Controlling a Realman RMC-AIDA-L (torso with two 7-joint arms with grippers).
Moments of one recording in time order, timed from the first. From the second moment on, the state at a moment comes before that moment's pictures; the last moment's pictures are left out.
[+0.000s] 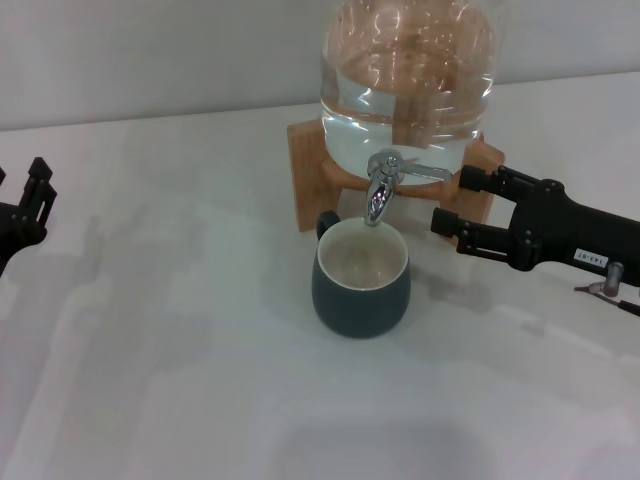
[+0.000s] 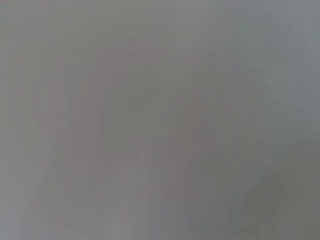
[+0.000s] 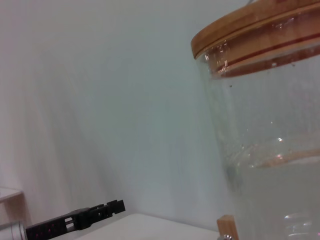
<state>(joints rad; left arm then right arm) -0.23 -2.08 -1.34 -0.62 -0.10 -0.83 2.74 0.21 2.01 -1.22 -0.73 1.98 1.39 -1.94</state>
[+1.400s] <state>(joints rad) -0.24 -2.08 -1.36 -0.58 -0.10 -0.80 2.74 0.19 2.00 -1.23 -0.78 2.02 1.43 -1.93</state>
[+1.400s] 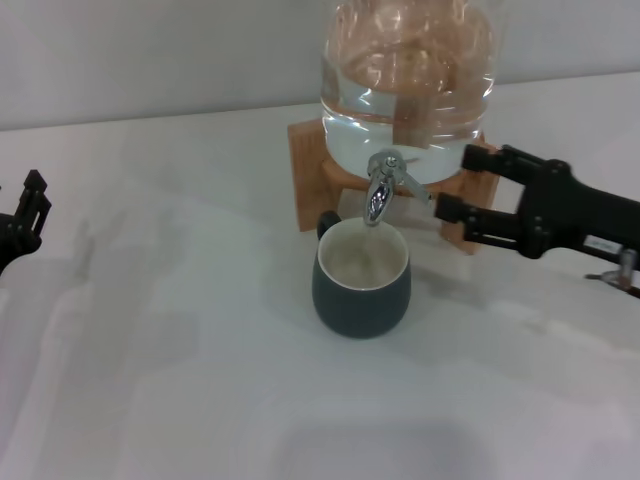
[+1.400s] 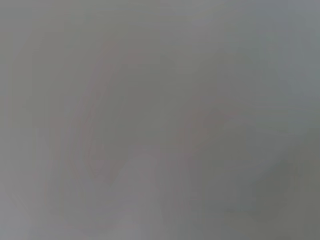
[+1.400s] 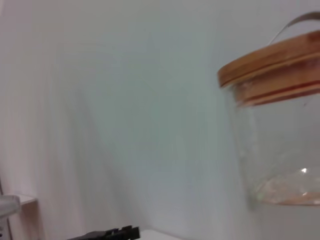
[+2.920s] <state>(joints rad) -0.30 -2.07 -1.41 -0.57 -0.10 -0.73 2.74 0.13 2.01 -1.31 -0.80 1.98 1.57 -1.91</state>
